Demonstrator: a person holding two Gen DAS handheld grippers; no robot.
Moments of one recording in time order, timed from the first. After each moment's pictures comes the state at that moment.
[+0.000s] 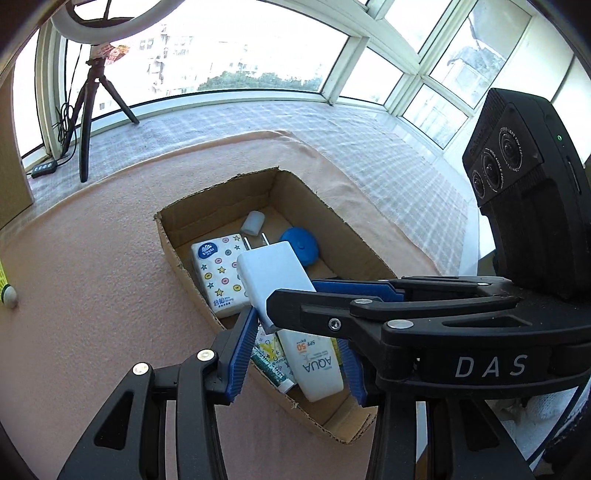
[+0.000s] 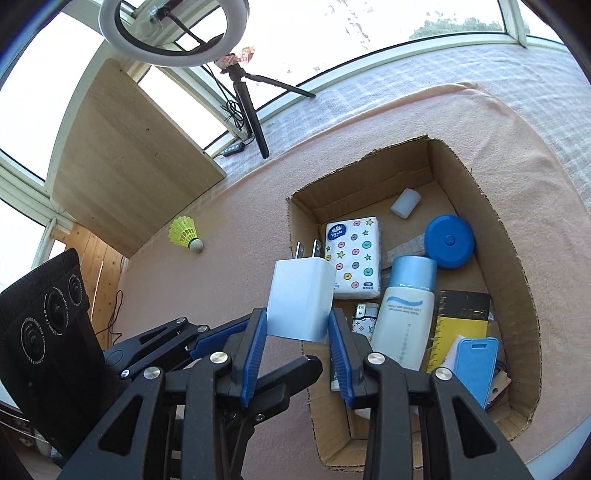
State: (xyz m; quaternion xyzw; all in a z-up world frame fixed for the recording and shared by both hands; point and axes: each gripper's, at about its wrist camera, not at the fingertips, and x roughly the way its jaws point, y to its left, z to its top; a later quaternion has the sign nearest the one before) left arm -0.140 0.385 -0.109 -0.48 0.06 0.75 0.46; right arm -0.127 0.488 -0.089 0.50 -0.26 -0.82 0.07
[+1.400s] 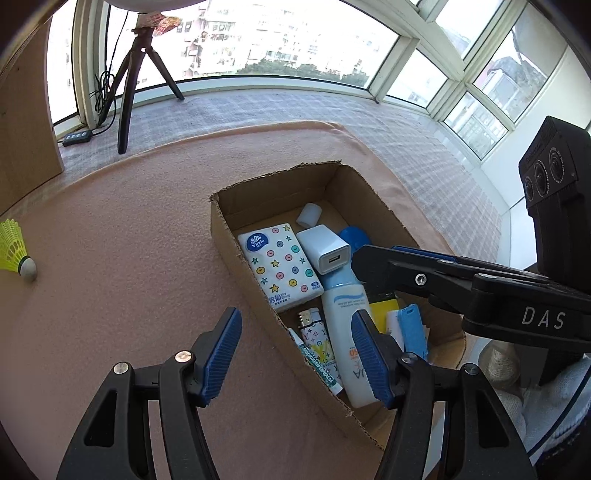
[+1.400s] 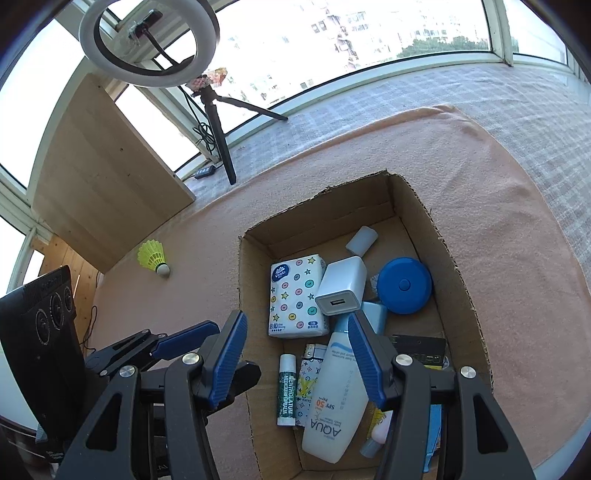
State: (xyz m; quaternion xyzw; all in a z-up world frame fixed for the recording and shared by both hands) left arm -0.171 0.357 -0.127 -0.51 0.04 0.77 0.38; right arm -0.144 0.499 -0.090 0.49 -0.23 -0.84 0.04
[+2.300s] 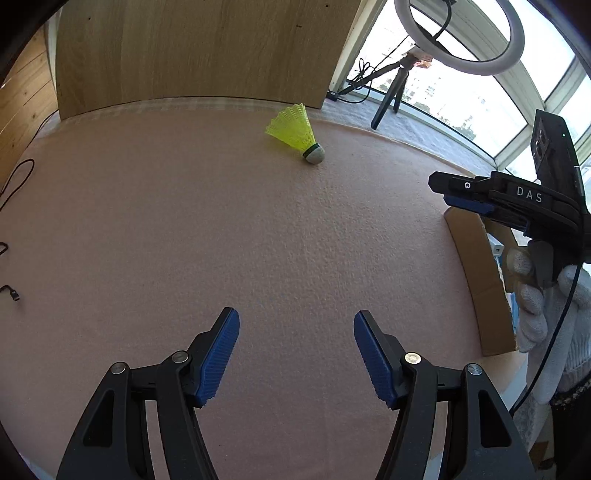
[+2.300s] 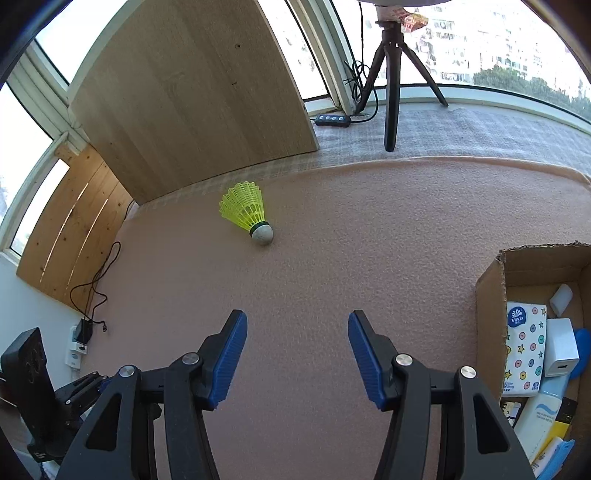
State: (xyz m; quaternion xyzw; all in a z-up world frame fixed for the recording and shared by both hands) left arm -0.161 0.042 -0.146 -0.54 -0.06 0.82 0.16; right arm -0.228 0.298 -0.103 0.51 -0.11 -0.84 0.16
